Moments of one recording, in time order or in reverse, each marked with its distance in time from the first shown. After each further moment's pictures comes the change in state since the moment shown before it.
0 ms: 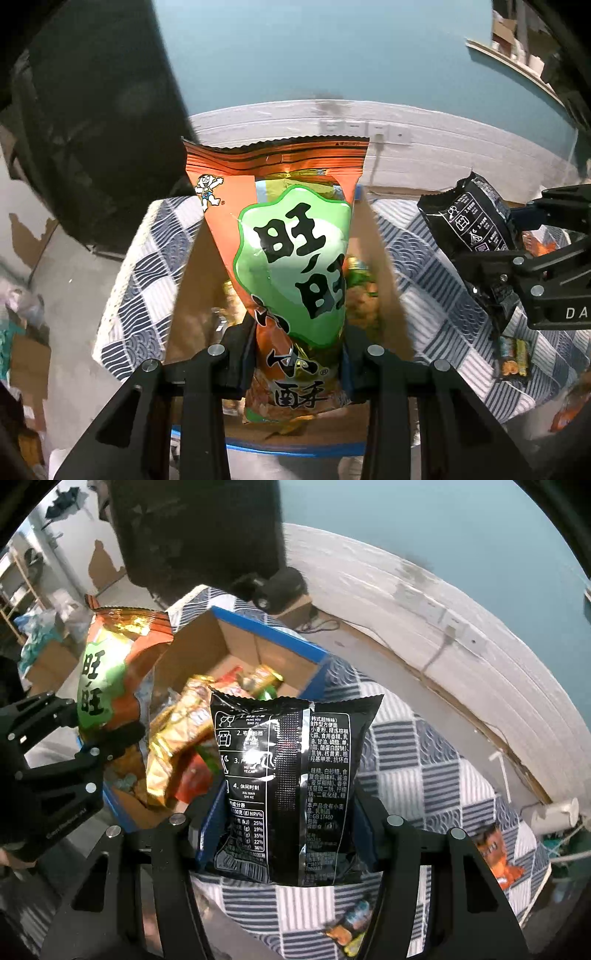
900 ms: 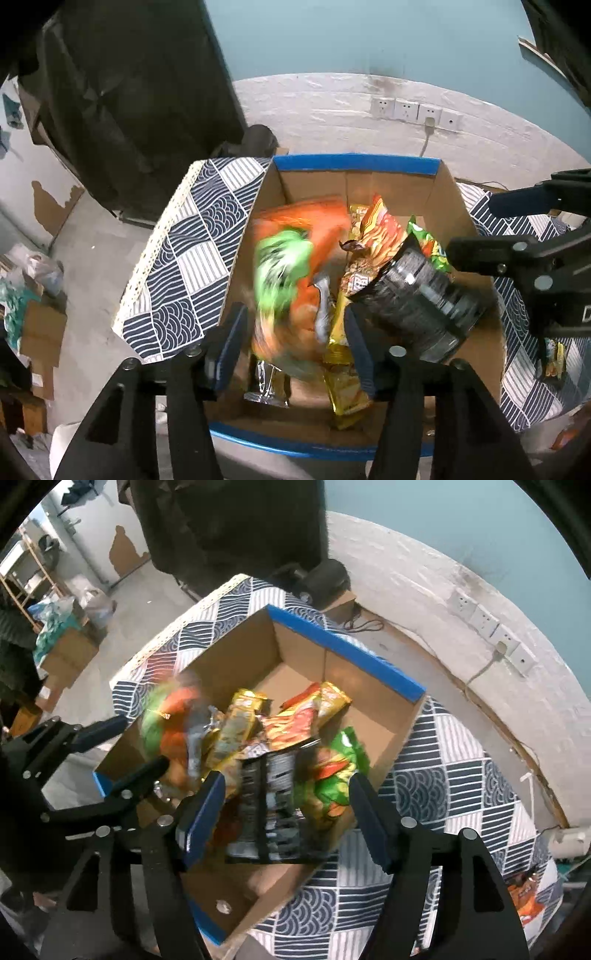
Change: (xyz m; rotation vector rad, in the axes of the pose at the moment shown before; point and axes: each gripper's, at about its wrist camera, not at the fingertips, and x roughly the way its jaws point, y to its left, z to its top) left arm 0.033 0.052 -0.016 -0.070 0.082 0.103; right arm 0.050 0.049 0.045 -0.036 0.039 0.075
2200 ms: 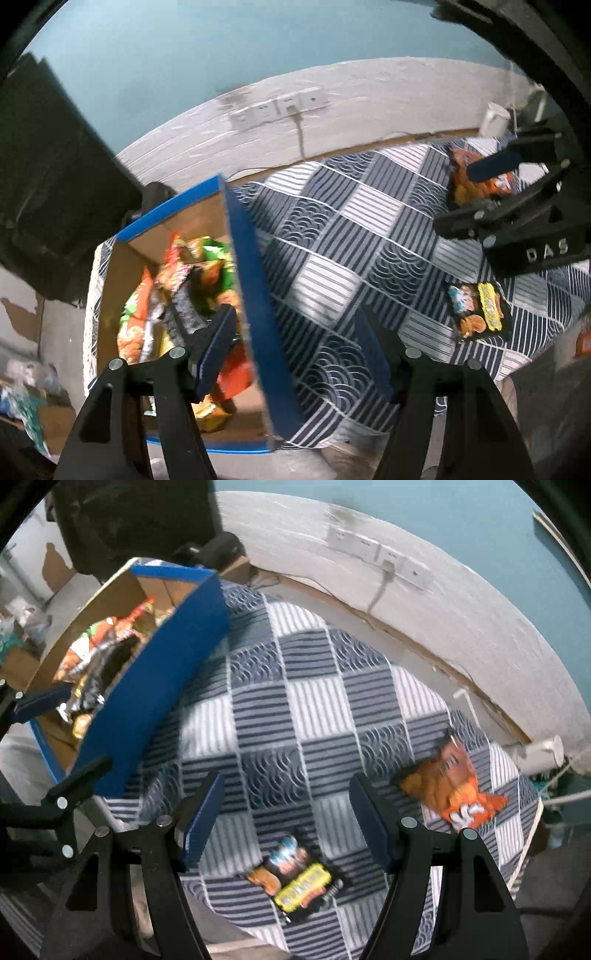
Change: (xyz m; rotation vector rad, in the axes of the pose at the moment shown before) left arm -0.048 -0.197 -0.028 0.408 -0.044 -0.137; right arm -0.059 -0.143 -0.156 0.200 0.070 -0.196
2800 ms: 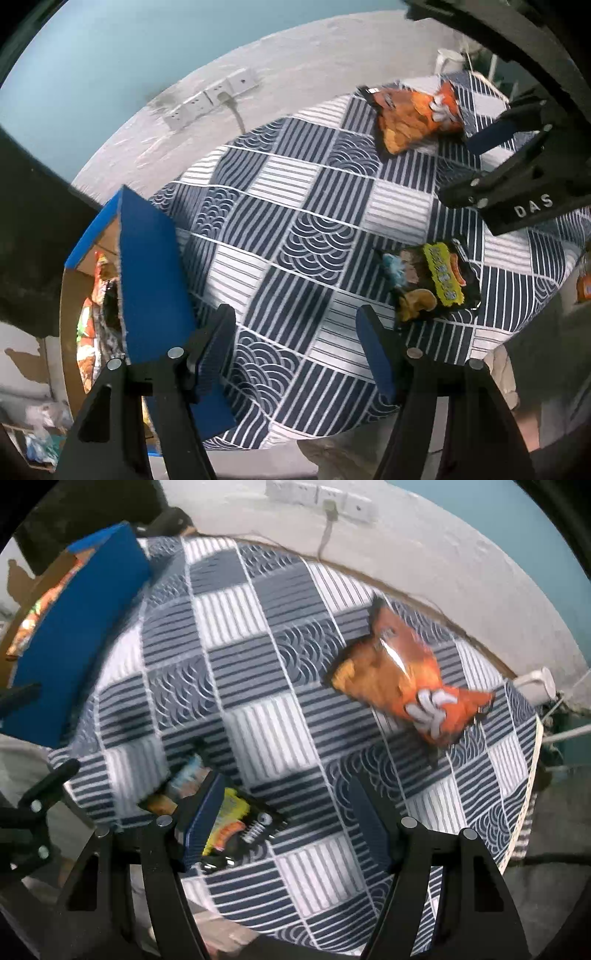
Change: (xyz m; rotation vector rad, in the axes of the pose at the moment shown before) left arm 0.026 -0.097 -0.006 0.190 0.087 -0.045; right arm 0.041 -0.080 -0.079 0.128 0.132 -0.042
